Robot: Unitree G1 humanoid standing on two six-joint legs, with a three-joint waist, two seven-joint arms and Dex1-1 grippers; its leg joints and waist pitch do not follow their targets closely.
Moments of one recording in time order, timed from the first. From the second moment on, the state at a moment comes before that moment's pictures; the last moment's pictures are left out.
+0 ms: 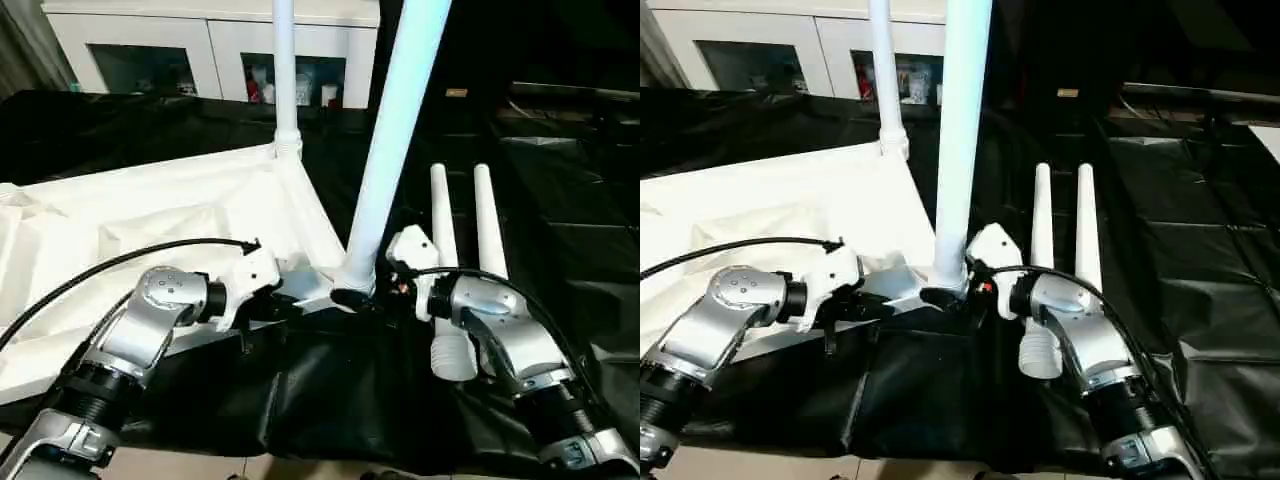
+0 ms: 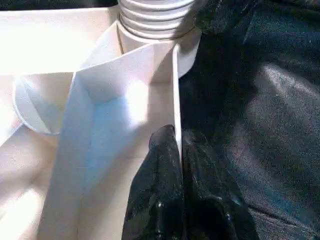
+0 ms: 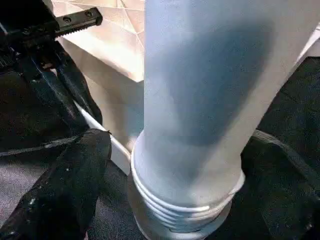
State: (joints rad) left arm -0.45 0.46 -0.27 0.30 -0.02 0.22 -1.10; right arm -0.41 -0.30 0.21 0.30 0.12 0.15 0.86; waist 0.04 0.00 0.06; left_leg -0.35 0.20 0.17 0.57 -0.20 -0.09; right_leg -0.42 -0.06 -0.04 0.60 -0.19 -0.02
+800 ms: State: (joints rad) left arm -0.43 0.45 -0.23 0.28 -0.06 0.30 -1.05; right arm -0.43 -0.28 0.20 0.32 0.12 0.13 0.85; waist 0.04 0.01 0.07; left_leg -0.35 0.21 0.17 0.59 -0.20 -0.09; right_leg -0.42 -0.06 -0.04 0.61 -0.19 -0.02
